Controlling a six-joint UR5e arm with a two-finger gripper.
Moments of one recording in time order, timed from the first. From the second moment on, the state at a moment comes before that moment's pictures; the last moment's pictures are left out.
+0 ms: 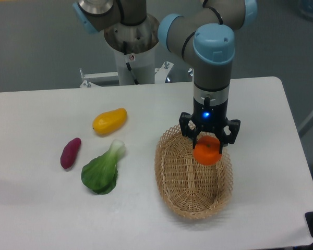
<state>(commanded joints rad) 2.55 -1.81 -1.65 -0.95 1.47 0.86</state>
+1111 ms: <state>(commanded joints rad) 2.48 -1.94 -1.68 -0.82 1.56 0.66</state>
